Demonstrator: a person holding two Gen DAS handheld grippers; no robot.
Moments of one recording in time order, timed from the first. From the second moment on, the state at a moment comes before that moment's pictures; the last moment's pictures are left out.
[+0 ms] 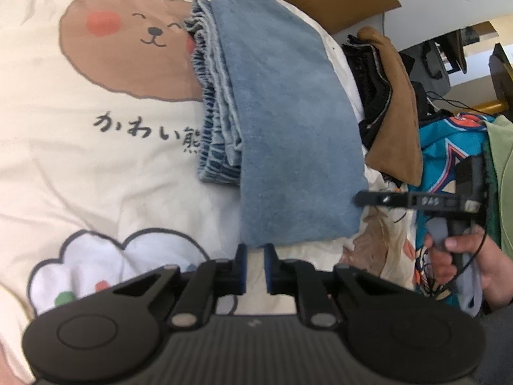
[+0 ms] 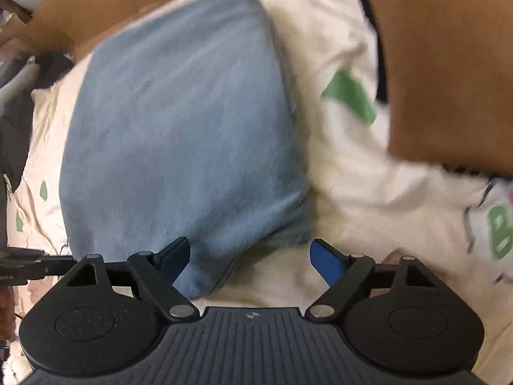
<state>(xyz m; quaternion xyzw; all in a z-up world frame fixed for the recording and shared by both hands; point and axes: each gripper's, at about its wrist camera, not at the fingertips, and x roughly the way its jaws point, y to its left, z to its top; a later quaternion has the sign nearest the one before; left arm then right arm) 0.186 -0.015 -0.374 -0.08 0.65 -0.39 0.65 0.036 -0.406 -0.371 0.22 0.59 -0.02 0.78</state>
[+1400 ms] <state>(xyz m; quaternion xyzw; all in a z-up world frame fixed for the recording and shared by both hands) 0.275 -0.056 -0.393 -0.15 0.59 -0.34 0.72 0.153 -0.421 -0.404 0.20 0.48 0.02 0.85</state>
